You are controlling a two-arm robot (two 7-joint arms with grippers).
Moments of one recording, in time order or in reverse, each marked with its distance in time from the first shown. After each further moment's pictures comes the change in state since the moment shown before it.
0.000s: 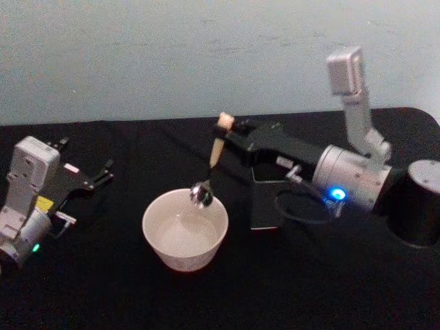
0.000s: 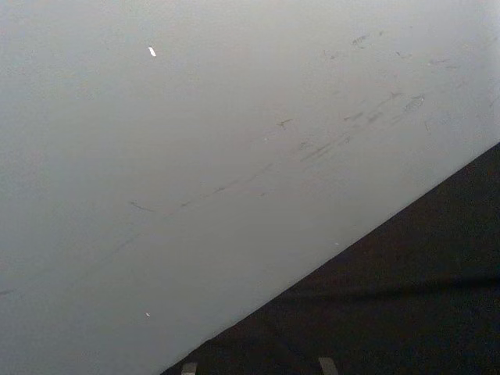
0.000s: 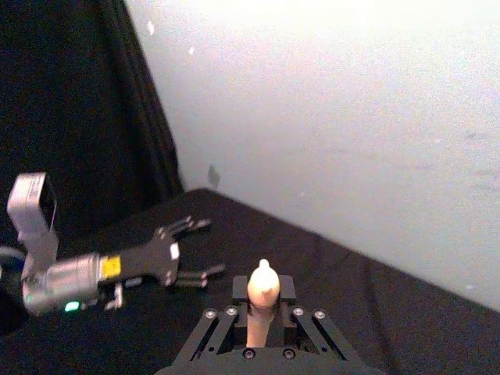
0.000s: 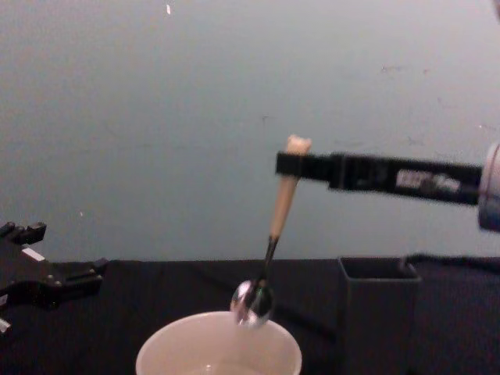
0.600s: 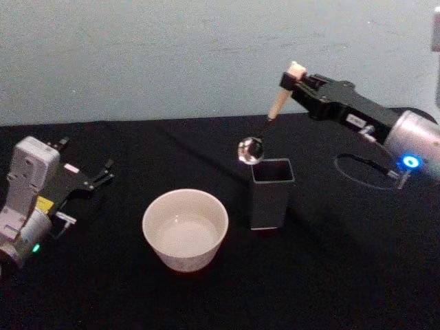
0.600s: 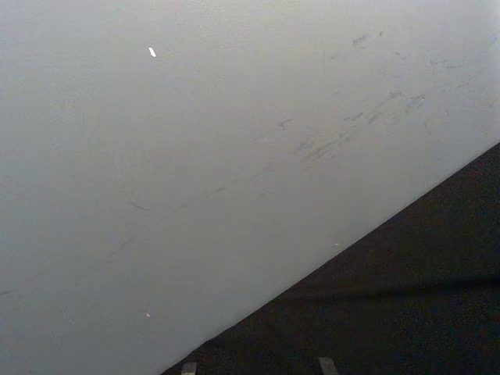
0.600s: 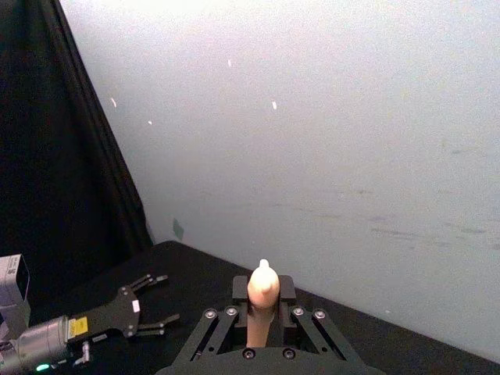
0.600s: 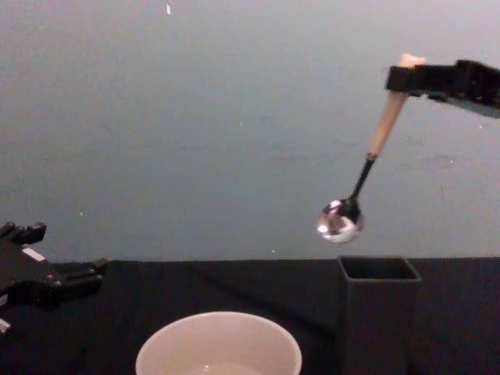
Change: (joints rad) left arm 0.000 0.000 0.000 0.000 0.000 0.000 0.000; right arm -0.043 0.109 0.160 -0.079 0.172 0.000 -0.026
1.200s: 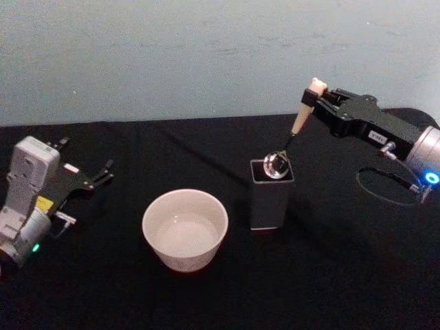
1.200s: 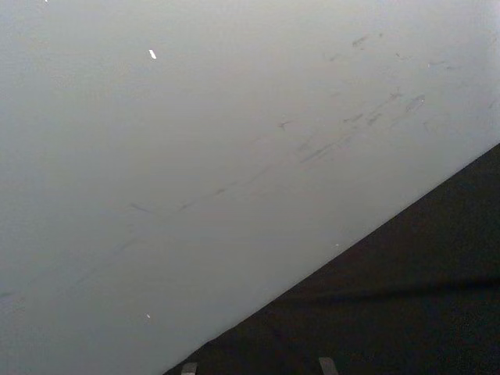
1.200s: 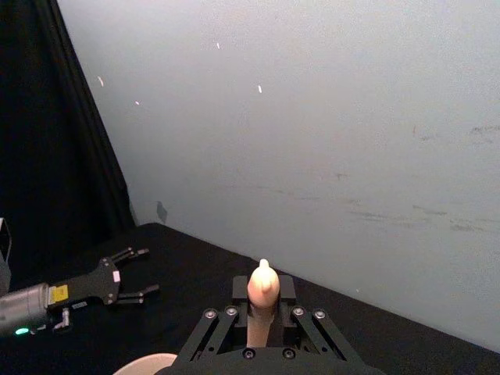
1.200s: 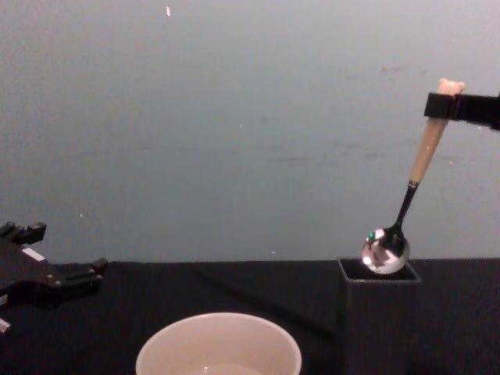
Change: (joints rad) left arm 0.000 0.000 0.000 0.000 0.000 0.000 0.000; right arm -0.056 0.101 0.004 -0.011 0.011 -0.074 0.012
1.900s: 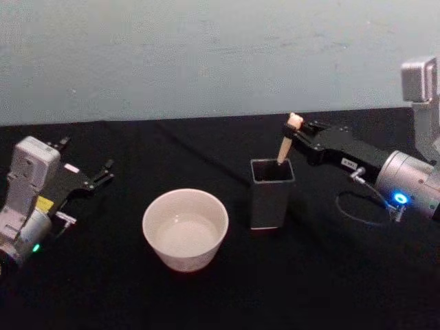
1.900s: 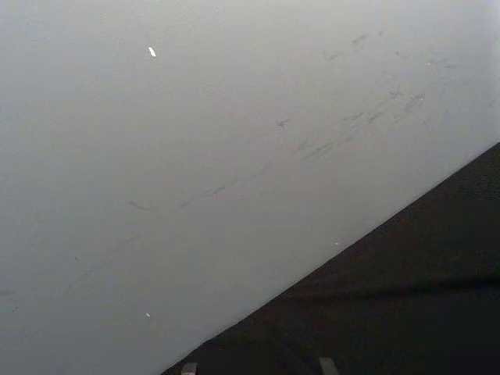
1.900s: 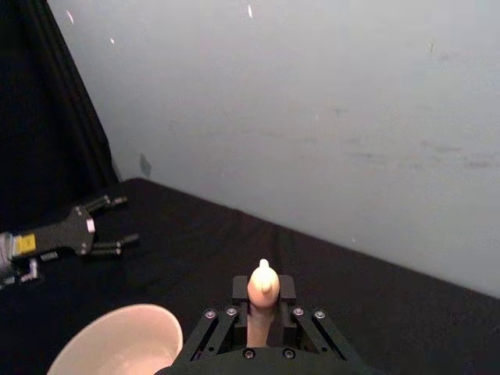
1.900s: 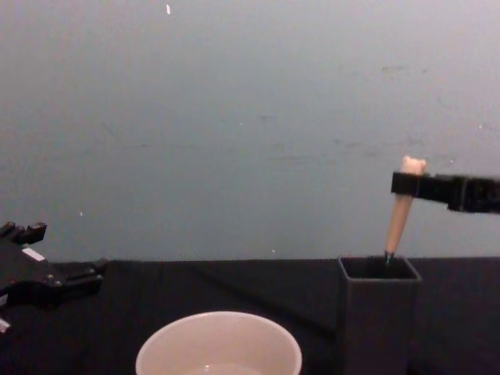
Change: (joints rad) left arm 0.000 0.000 0.000 0.000 0.000 0.000 0.000; right arm 0.040 -0.043 -0.102 0.108 -0.091 -0.005 -0.027
